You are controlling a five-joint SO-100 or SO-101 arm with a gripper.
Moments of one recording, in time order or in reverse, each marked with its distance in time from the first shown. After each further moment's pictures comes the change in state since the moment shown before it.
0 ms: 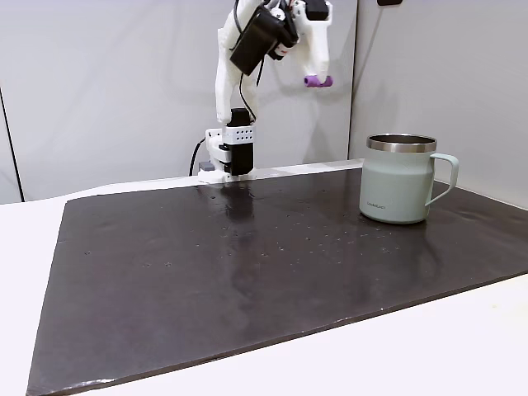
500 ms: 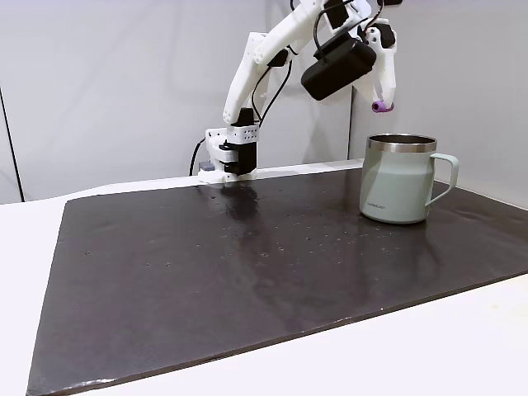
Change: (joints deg) arm -14.3 -23.2 -19.7 -1.3 0.3
